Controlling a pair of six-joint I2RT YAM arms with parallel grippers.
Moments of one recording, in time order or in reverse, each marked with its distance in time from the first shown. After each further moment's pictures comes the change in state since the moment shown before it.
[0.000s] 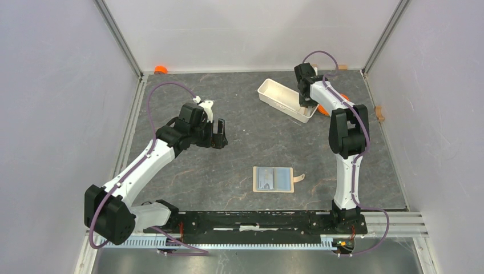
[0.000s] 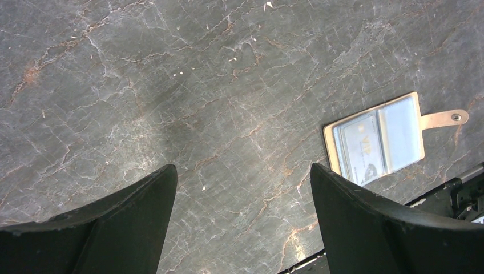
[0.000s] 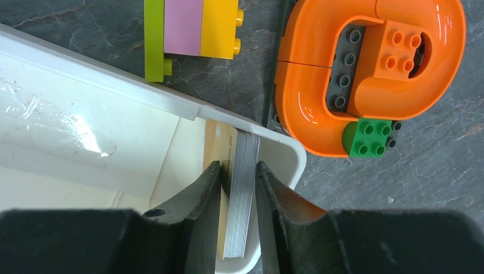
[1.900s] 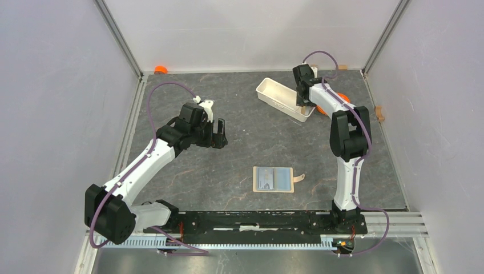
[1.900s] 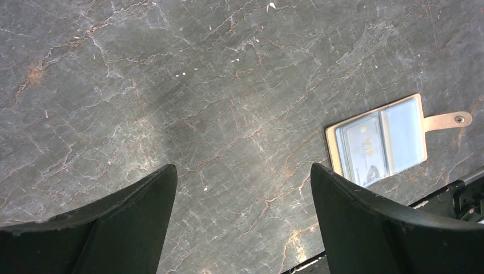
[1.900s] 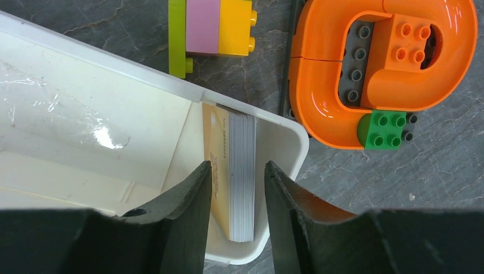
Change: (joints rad) left arm 0.000 0.005 0.002 0.000 -0.011 0.000; right arm 0.026 -0.056 -0.075 0.072 0.006 0.063
